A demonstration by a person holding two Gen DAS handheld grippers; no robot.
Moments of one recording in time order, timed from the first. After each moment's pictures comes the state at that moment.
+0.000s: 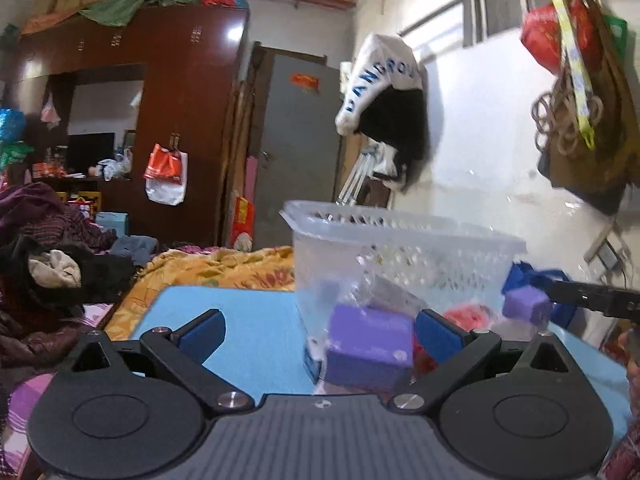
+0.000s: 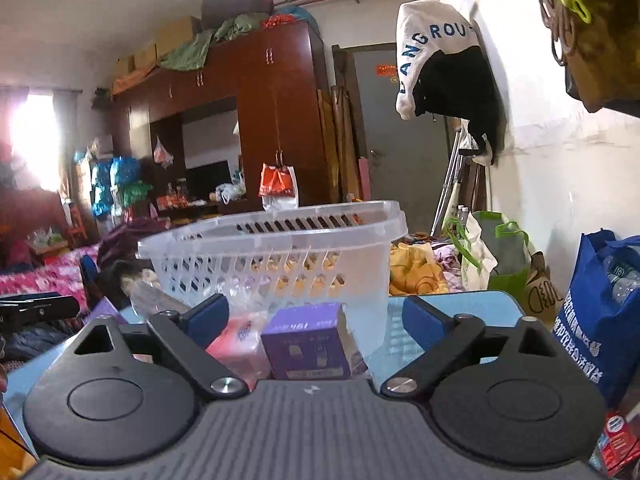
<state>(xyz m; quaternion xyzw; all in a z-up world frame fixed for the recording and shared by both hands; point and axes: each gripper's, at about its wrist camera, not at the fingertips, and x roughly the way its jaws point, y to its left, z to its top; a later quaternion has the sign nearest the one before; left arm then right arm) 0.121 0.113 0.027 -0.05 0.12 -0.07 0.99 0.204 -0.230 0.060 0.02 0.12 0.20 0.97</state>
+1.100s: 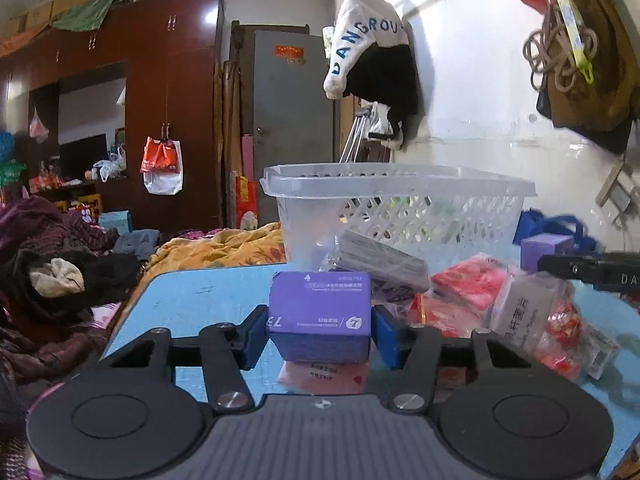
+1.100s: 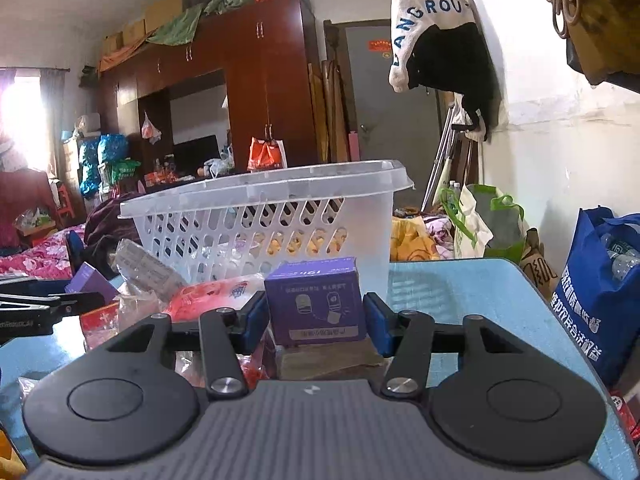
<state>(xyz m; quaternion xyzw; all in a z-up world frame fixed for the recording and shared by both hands) 0.133 0.091 0.014 0.00 0.16 -0.06 0.98 0.201 -0.223 0.033 0.02 0.14 0.19 0.97</state>
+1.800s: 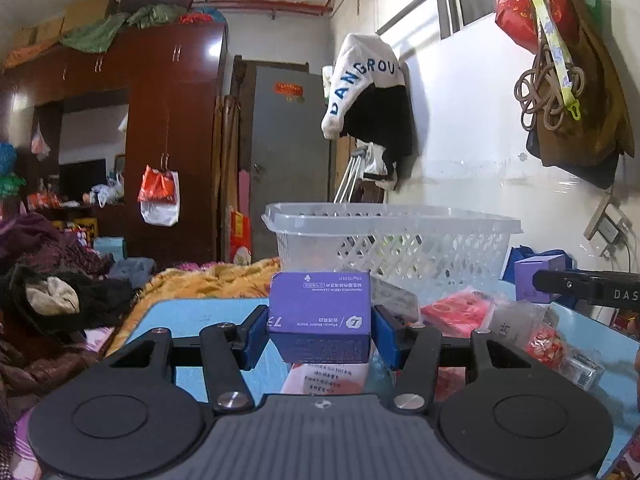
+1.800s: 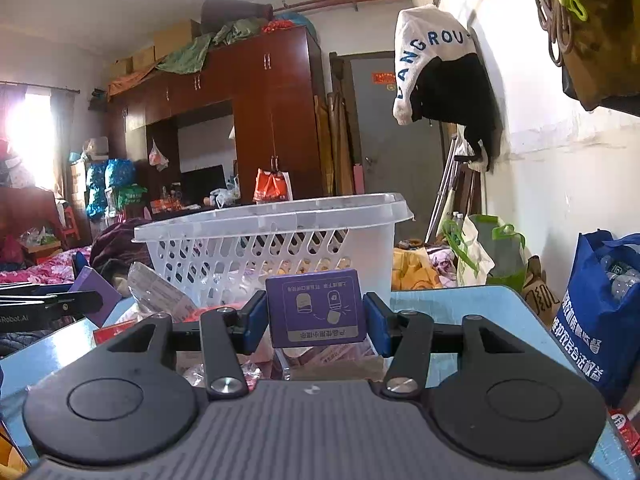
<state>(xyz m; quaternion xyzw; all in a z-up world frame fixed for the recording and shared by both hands) 0.117 0.094 0.018 -0.01 0.10 -0.07 0.99 0.190 -0.226 0.035 0.03 0.09 0.19 0.98</state>
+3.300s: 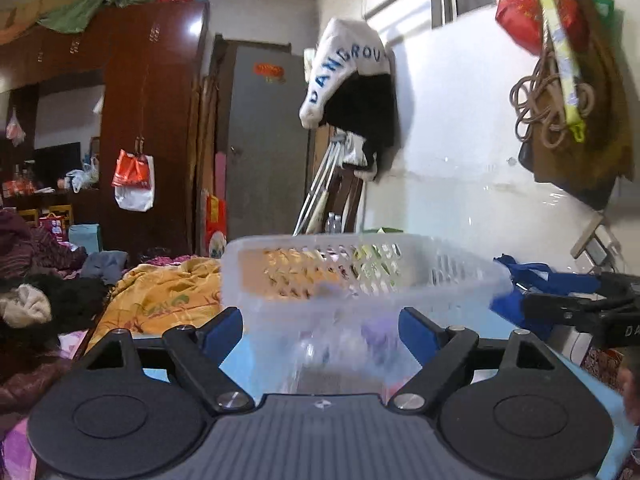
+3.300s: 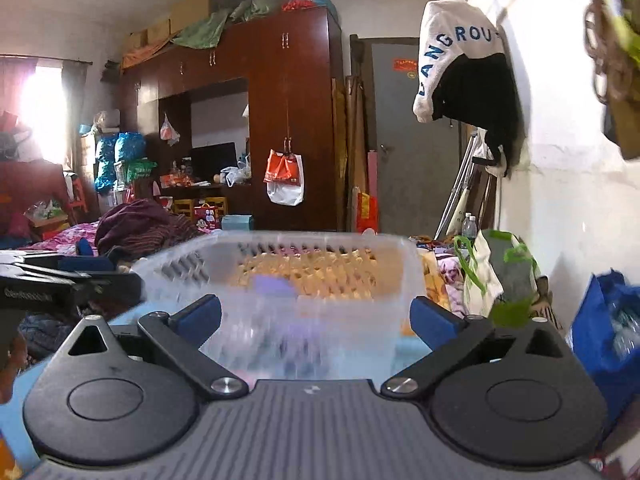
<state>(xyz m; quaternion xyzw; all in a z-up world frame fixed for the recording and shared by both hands) 0.159 0.082 0.068 -0.02 0.14 -0.11 0.98 0.206 -0.225 0.082 -0.01 0.12 0.21 0.97</state>
